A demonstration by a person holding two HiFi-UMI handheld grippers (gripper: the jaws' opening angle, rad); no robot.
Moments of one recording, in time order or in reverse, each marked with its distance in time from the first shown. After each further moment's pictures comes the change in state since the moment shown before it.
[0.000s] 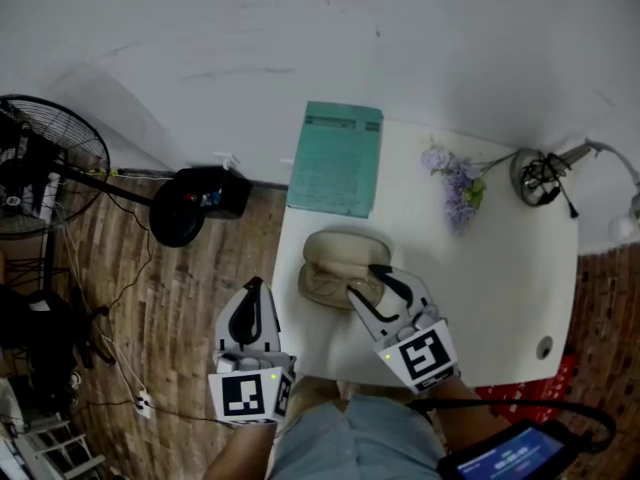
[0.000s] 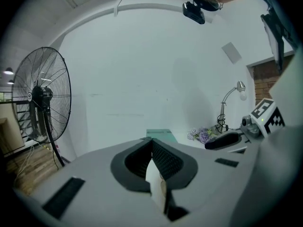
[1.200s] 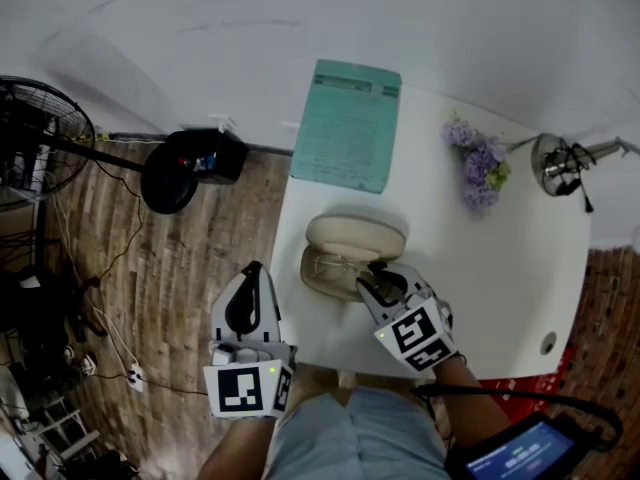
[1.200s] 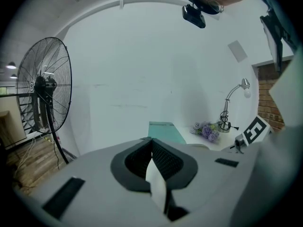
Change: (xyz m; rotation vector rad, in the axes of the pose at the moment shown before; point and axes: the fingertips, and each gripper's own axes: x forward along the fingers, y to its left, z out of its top) left arm 0.001 0.018 -0.026 -0.048 0.054 0.009; right arm 0.027 0.024 -0.097 -0.019 0.360 0.111
